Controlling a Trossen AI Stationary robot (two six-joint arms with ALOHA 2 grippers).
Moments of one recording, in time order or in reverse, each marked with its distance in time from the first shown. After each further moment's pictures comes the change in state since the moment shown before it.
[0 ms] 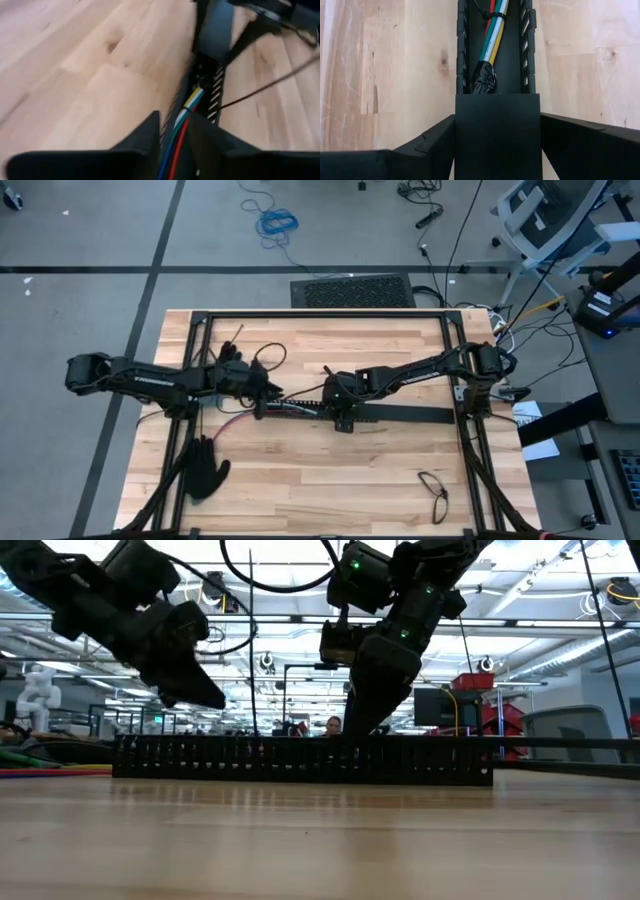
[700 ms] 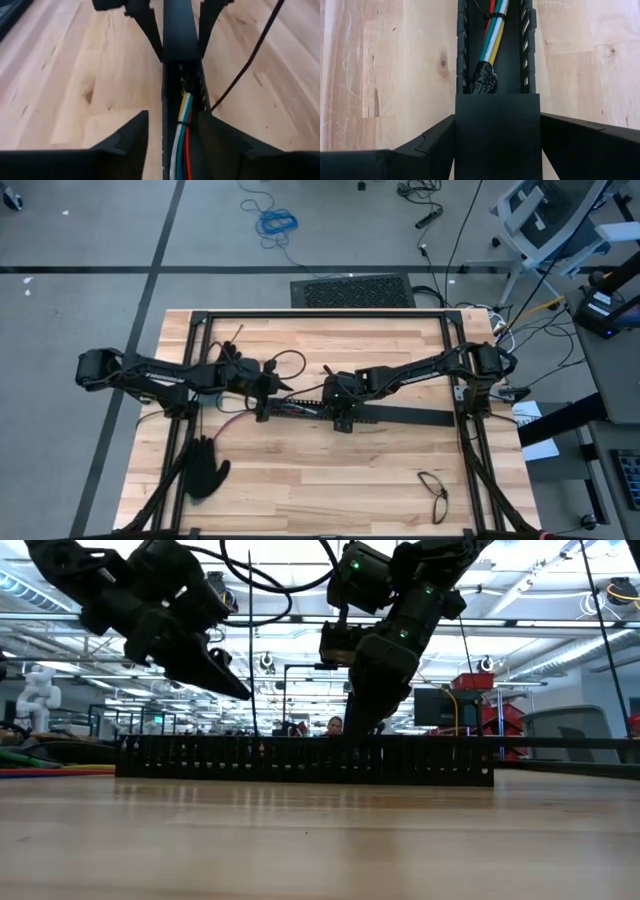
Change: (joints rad) left arm -0.002 0.141 0.119 0.016 0.094 0.509; right arm -0.002 0.000 0.000 0.002 0.000 0.029
